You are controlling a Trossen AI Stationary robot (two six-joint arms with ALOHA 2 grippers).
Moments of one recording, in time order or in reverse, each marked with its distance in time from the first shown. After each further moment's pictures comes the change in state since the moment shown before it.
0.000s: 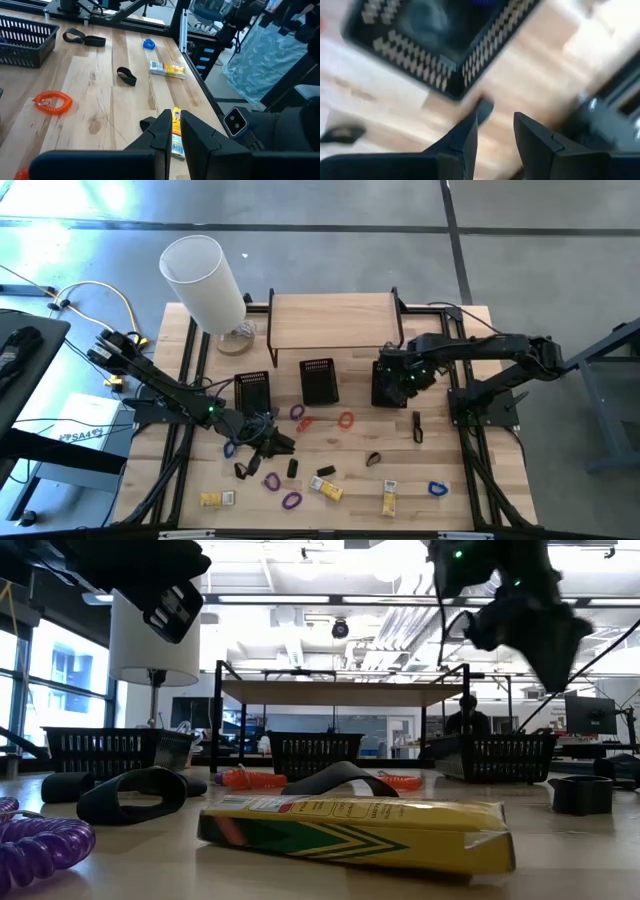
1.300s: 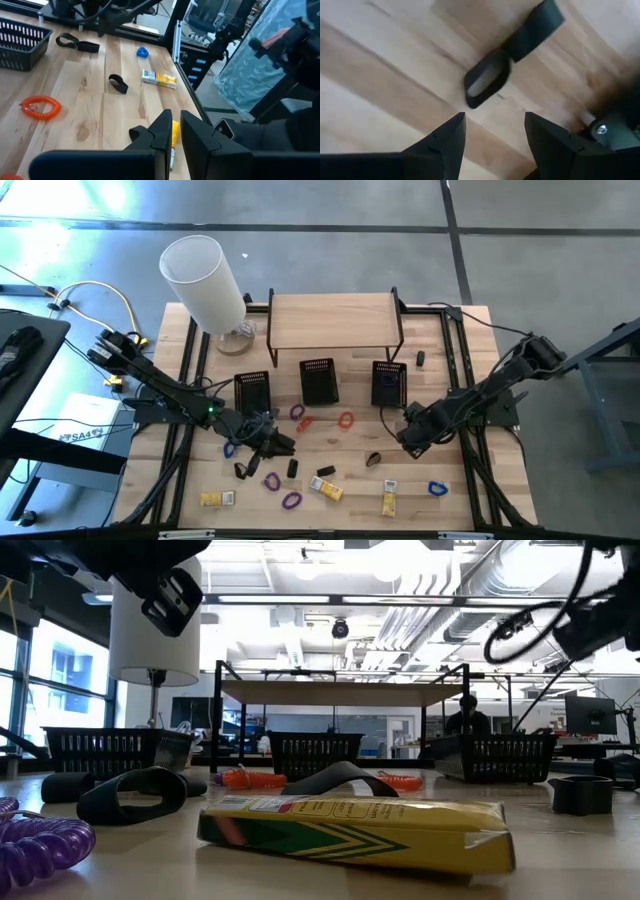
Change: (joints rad) left arm -0.006 0.002 0.000 0.059 0.003 -0.053; right arm 0.648 0.007 -0.231 0.263 0.054 0.481
